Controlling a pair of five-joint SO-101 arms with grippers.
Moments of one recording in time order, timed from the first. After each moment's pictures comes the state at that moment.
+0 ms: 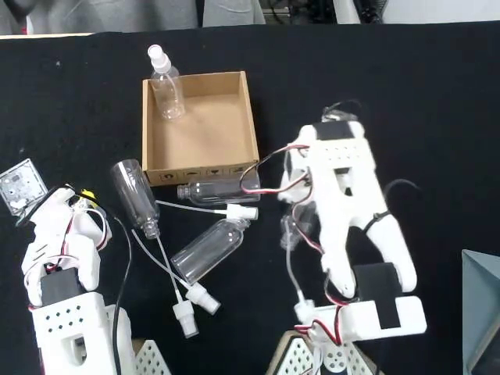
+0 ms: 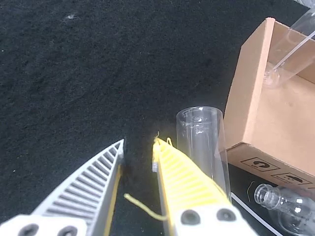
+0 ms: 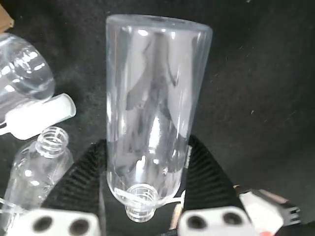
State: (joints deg) left arm -23.7 -77.7 78.0 43.2 11.8; right arm -8.1 -1.7 19.6 88.5 -30.0
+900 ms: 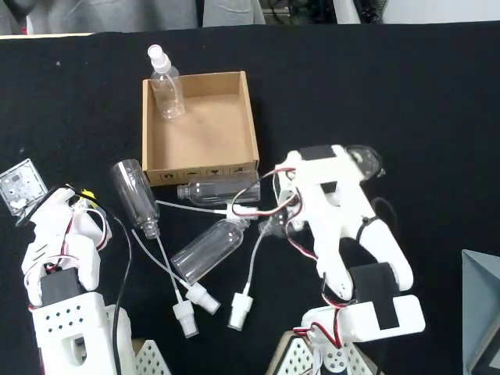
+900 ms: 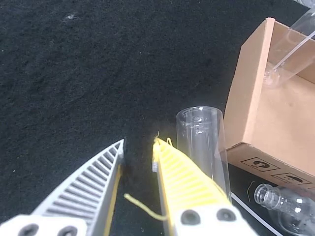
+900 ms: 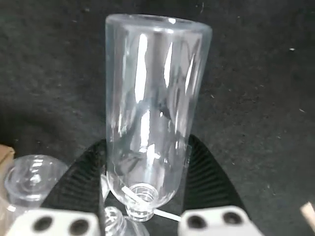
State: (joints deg) left arm -23.7 -77.7 78.0 43.2 11.8; right arm -9.9 -1.7 34.1 68.7 -74.3
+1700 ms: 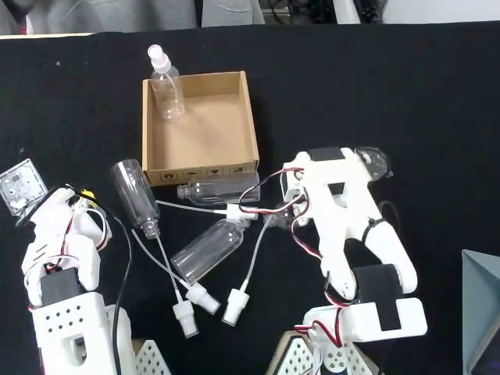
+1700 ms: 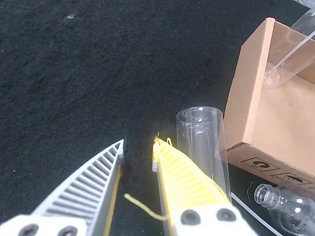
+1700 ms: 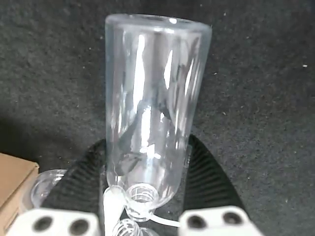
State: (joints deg) left arm -23.7 -77.7 78.0 43.2 11.8; right arm -7.1 -2.2 34.4 65.5 -74.6
